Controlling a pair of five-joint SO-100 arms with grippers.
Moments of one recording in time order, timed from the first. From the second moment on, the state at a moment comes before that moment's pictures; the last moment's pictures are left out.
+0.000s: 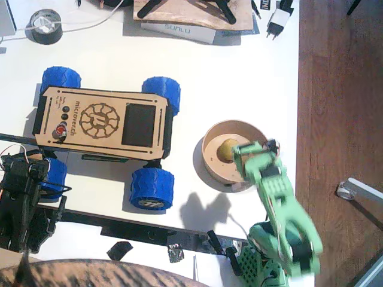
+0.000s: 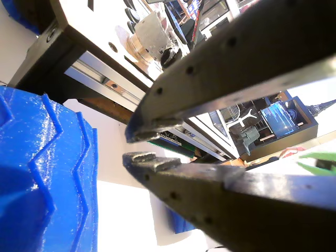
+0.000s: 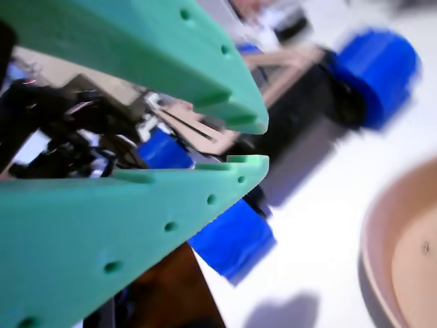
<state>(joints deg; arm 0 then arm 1) -1.8 184.3 178.3 68.5 -33.1 -13.3 143.6 144.0 44.6 0.1</state>
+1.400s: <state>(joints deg) -1.8 184.3 178.3 68.5 -33.1 -4.3 185.5 168.0 59.9 7.1</state>
